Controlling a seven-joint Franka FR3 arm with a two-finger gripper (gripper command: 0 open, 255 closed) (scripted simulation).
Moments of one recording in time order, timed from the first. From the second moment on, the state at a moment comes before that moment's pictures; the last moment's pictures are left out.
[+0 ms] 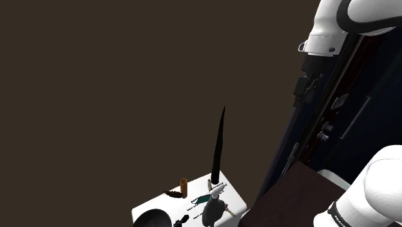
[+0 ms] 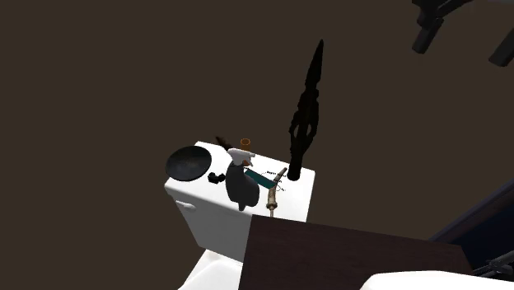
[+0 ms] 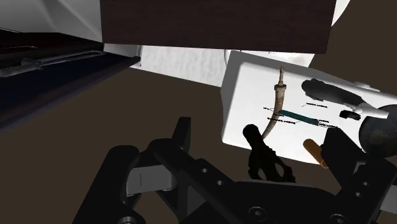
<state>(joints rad) 0.01 -0.79 -0.07 -2.37 0.04 1.48 -0.04</state>
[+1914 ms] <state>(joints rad) 0.01 -0.13 0.47 -2.39 0.30 2.15 0.92</state>
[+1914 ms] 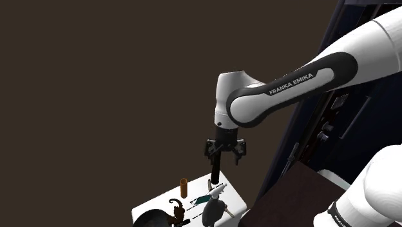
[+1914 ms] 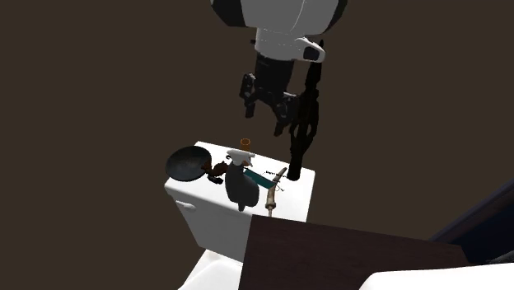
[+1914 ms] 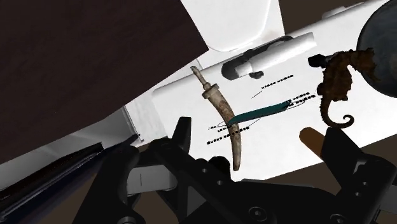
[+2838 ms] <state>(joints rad) 0.14 0.50 0.42 -2.01 0.08 2.36 1.43</state>
